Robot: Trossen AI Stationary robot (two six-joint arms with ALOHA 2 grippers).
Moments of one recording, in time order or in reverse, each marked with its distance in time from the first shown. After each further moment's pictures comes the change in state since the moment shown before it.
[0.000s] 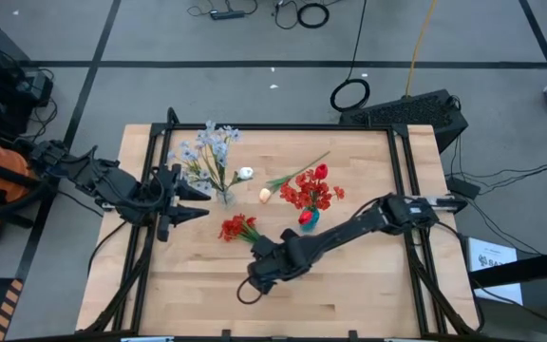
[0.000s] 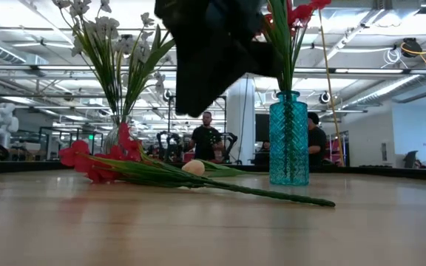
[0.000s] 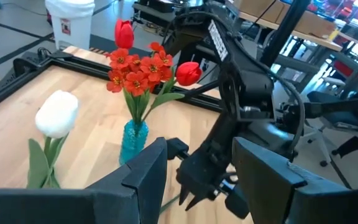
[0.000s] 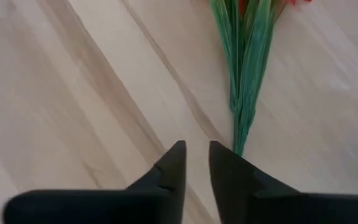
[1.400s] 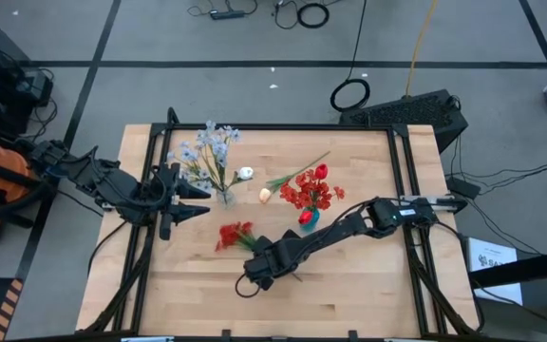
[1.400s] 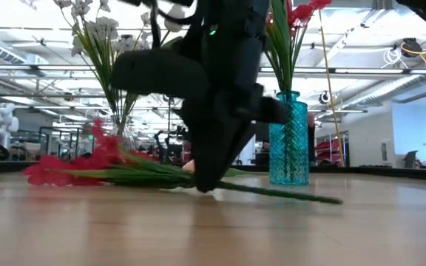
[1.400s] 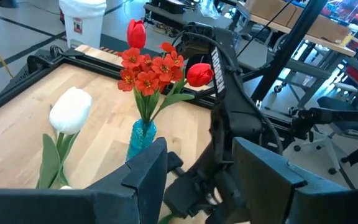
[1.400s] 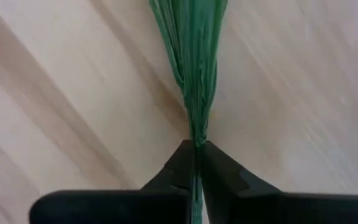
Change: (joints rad) left arm 0.000 0.003 0.000 -0.011 -0.041 -0.027; right arm -0.037 0.129 -0.001 -0.042 -0.081 0.019
